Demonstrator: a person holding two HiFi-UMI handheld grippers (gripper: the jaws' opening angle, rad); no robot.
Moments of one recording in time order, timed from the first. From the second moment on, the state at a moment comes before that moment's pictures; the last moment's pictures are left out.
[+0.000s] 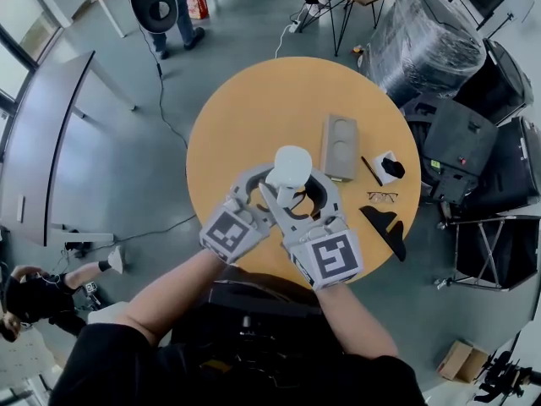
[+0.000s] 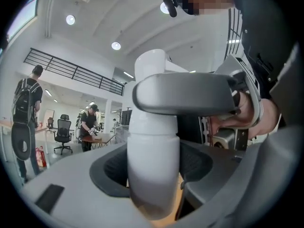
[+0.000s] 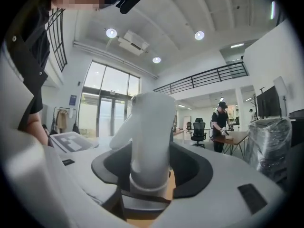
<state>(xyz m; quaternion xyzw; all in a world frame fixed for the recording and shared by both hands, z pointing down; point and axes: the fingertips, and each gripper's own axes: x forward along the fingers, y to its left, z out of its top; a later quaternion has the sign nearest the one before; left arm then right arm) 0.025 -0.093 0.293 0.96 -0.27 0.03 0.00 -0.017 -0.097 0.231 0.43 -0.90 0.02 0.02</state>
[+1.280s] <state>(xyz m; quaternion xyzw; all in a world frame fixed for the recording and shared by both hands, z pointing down) 0.019 -0.072 0.293 0.98 -0.21 0.01 0.02 -0.010 -0.070 0.233 0.32 -0.95 0.05 -0.01</state>
